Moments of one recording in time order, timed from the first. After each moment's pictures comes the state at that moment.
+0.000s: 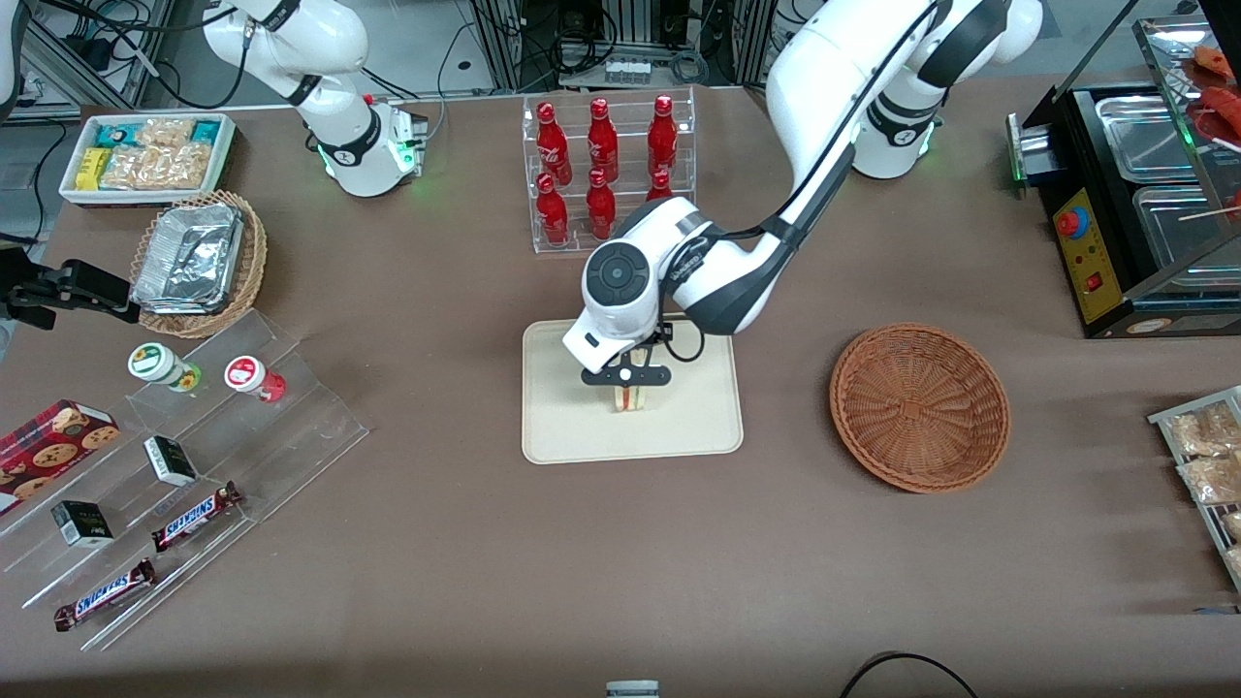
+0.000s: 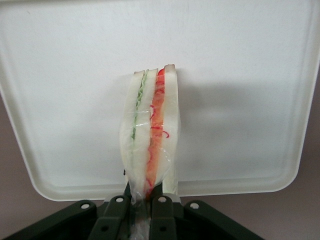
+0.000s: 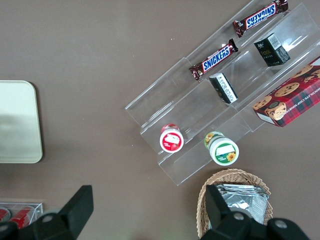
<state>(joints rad) -0.63 0.73 -0.25 -1.38 0.04 1.96 -0.83</state>
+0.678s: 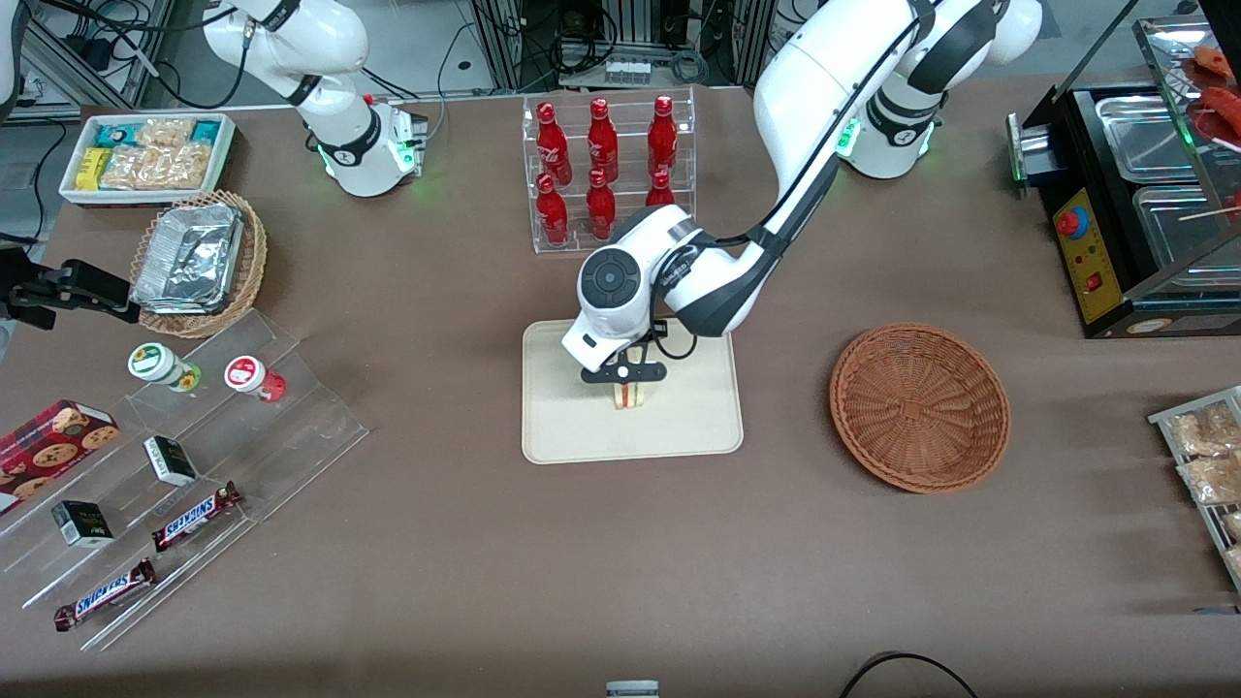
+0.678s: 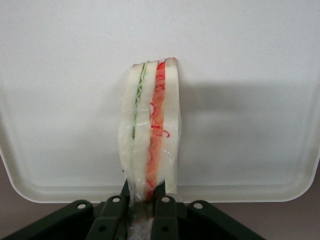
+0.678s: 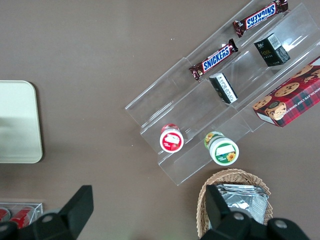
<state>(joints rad) -0.64 0.75 -0.24 -1.42 0.04 2.00 -0.87</state>
